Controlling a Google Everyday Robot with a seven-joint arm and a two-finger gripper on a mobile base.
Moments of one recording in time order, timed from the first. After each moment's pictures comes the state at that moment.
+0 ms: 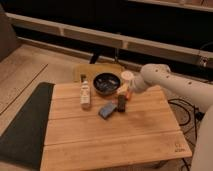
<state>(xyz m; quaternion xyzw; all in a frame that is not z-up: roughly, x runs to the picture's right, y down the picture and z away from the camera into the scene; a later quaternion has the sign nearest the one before) 0.130 0.026 0.840 -0.26 0.01 0.72 0.65</state>
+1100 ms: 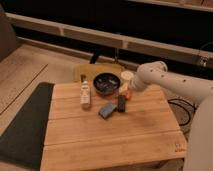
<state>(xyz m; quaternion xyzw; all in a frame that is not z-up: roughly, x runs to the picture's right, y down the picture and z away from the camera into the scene) 0.136 0.022 0.855 -0.22 0.05 0.72 0.66</state>
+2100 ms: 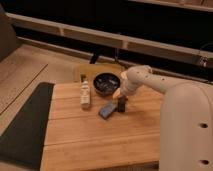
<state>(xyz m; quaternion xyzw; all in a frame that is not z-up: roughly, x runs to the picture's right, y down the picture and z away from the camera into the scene) 0.111 0.064 0.925 -0.28 0.11 0.70 0.65</state>
